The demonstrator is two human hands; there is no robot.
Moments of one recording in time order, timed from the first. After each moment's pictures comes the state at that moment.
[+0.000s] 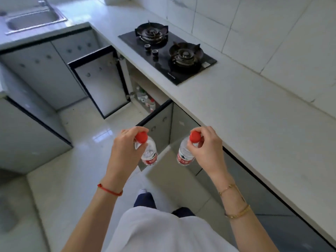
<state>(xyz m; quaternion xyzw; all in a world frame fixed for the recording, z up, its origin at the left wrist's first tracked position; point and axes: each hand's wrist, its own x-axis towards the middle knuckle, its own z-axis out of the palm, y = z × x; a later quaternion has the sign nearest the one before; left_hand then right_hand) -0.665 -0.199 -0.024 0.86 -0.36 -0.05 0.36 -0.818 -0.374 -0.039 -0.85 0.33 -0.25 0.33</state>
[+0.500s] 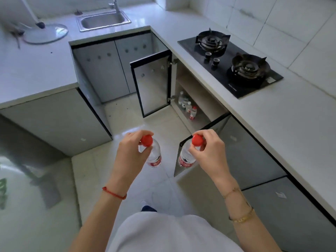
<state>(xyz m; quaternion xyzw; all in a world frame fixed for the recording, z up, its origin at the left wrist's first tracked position) -0.520 -0.035 -0.023 0.89 -0.28 0.00 0.36 -0.629 -0.231 -0.042 -0.87 0.23 -0.22 0.37</state>
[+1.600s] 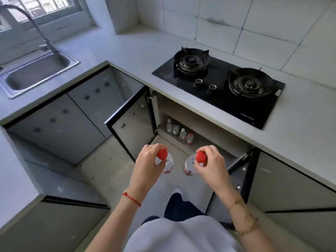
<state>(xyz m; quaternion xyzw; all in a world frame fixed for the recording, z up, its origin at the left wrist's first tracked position) -0.106 -0.211 -0.073 0.81 -0.48 -0.11 0.33 -0.280 -0.329 -0.097 -0.83 0.41 -0.21 0.32</state>
